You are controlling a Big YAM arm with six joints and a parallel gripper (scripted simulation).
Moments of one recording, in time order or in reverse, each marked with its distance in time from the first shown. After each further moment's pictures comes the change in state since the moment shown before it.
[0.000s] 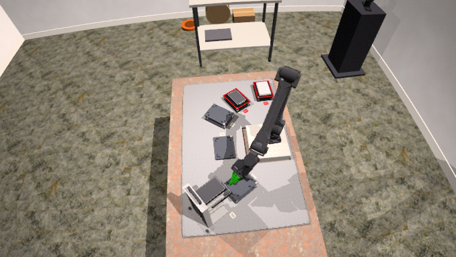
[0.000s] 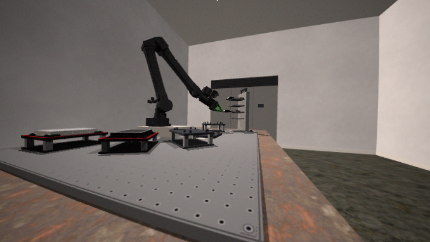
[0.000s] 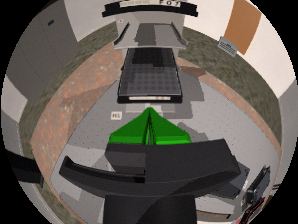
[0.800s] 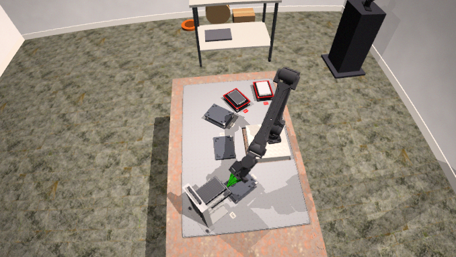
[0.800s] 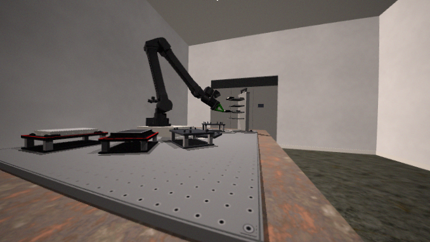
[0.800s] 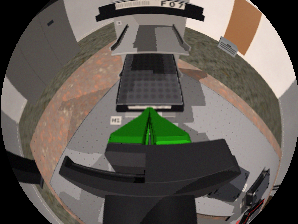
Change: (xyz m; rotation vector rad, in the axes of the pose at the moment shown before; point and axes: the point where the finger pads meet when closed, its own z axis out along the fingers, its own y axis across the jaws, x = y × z) arm -0.007 0.000 0.013 0.000 0.000 0.000
